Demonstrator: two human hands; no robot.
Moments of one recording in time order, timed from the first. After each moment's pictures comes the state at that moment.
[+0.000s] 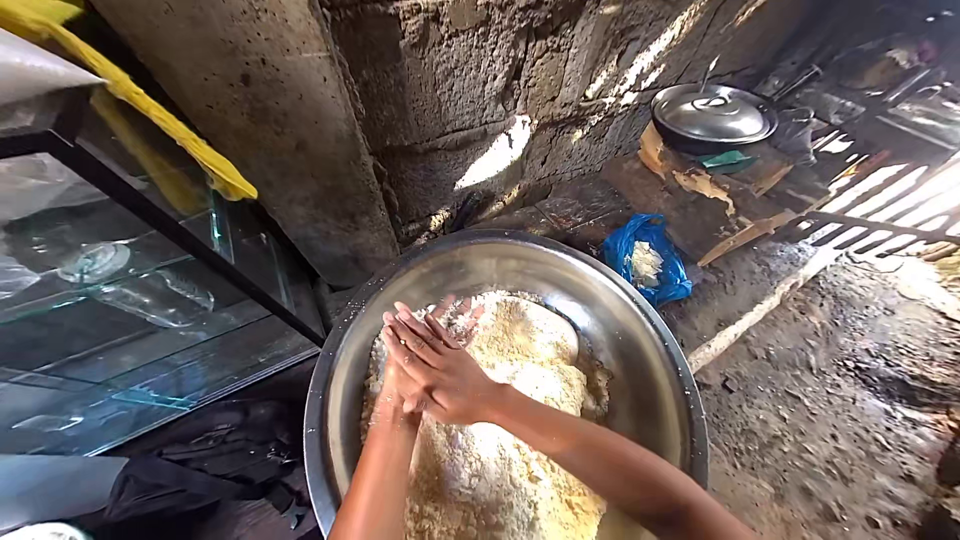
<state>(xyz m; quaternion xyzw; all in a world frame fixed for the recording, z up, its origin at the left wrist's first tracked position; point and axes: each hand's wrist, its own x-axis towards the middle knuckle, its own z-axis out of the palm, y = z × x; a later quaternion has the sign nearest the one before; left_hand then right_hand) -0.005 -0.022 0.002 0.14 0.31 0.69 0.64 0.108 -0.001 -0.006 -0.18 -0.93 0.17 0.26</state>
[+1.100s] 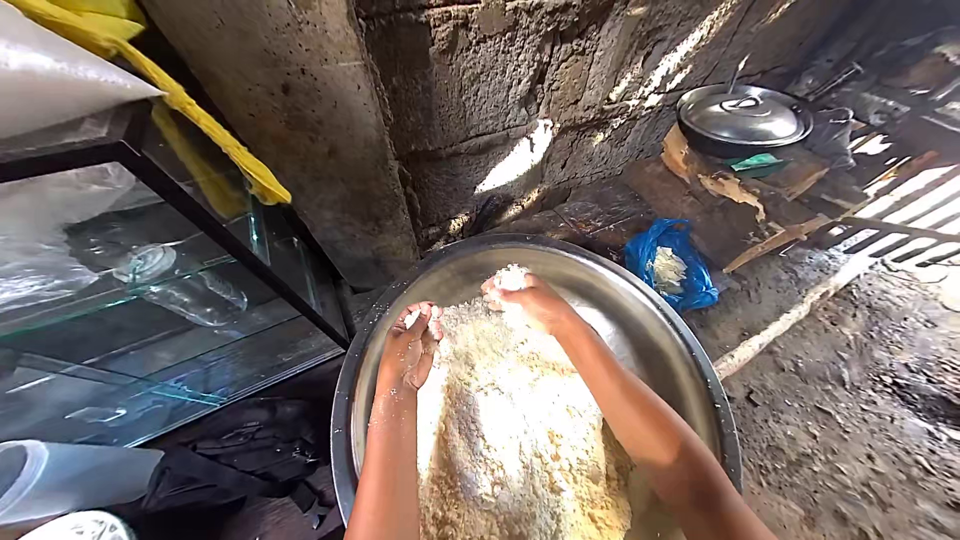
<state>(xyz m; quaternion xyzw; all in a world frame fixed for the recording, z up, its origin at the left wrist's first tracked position) -0.043 0.004 -0.003 0.15 0.45 0.70 0.53 0.157 0.107 0.017 -0.39 -0.58 0.64 0.32</state>
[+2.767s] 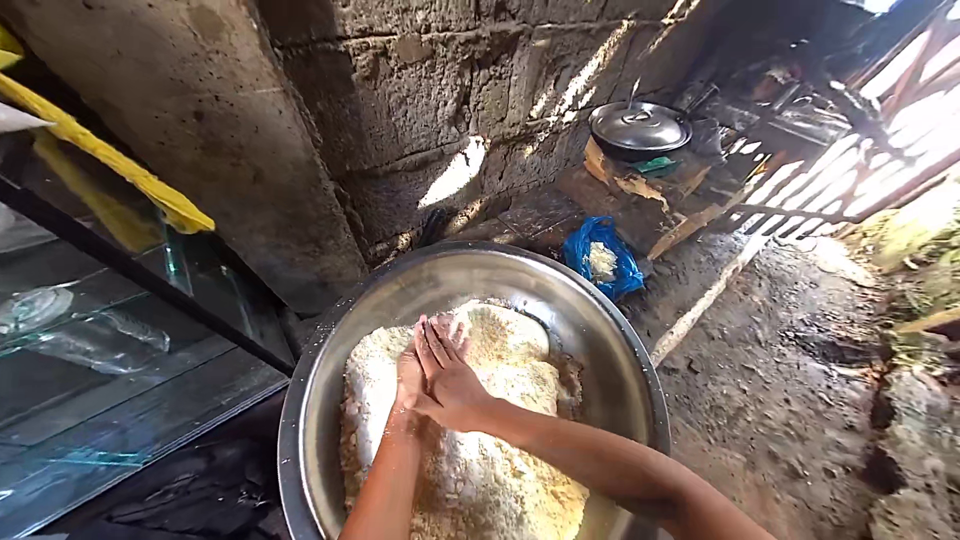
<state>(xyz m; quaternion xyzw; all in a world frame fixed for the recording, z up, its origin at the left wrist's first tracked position) 0.035 -0.014 0.011 0.10 0.35 0.66 0.66 0.137 -0.004 -0.021 -0.39 -0.85 0.25 0.24</state>
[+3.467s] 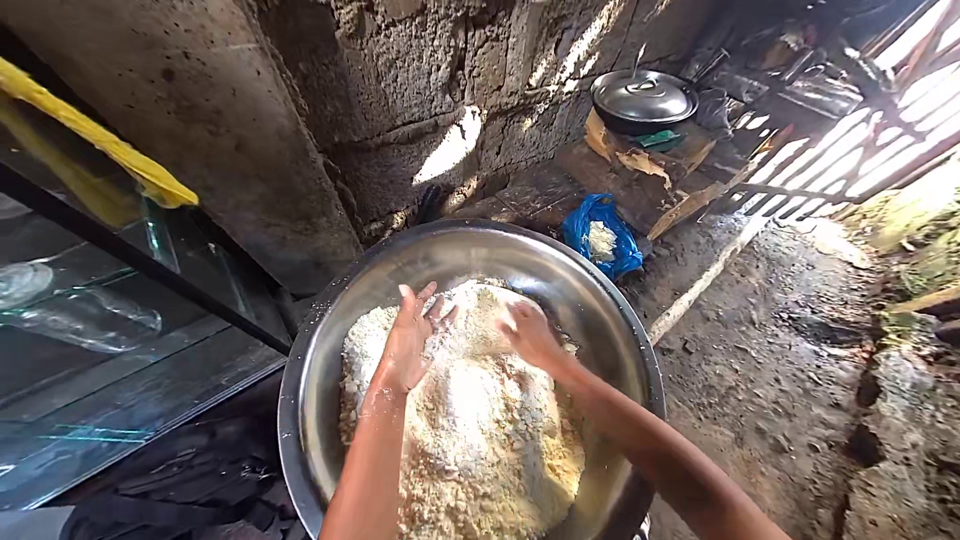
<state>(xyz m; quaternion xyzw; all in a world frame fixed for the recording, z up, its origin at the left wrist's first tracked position) 0.013 -0.007 0.001 0.35 0.44 0.50 0.66 0.257 0.043 -0.071 -0.57 -0.78 0.24 0.13</state>
